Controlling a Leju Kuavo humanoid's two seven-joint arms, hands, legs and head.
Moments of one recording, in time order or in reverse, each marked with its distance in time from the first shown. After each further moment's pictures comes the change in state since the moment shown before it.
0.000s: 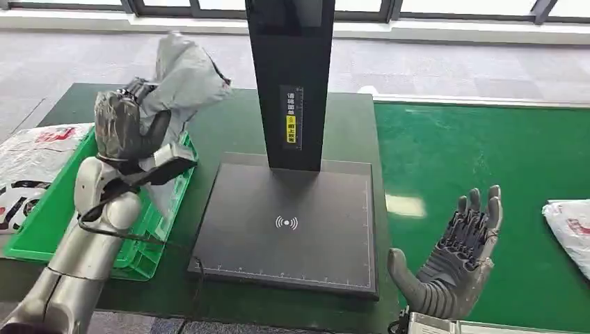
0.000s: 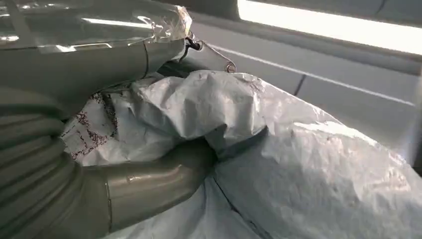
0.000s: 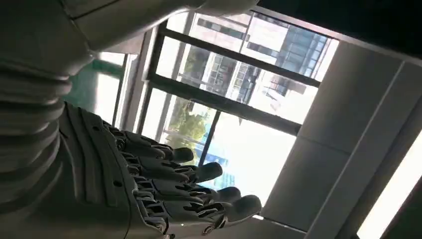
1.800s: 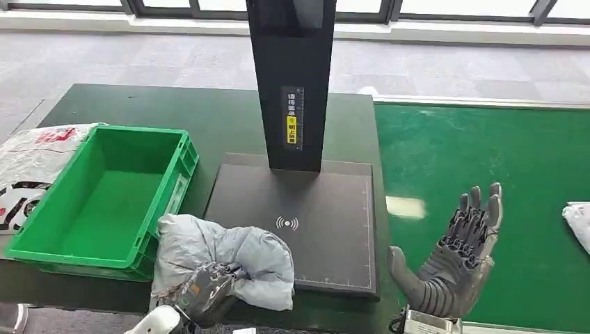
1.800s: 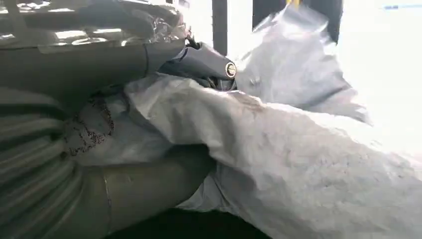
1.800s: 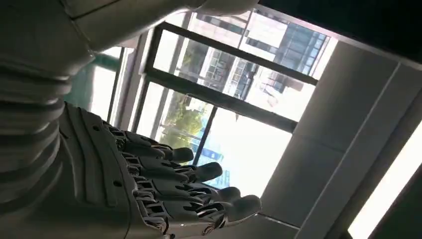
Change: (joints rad) left arm 0.714 -0.021 -0.233 -0.265 -0.344 -0.340 0.108; right arm -0.009 0.004 -0.010 0.000 0.030 0.000 0.002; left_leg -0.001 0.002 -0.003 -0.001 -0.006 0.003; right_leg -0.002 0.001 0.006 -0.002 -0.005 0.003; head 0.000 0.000
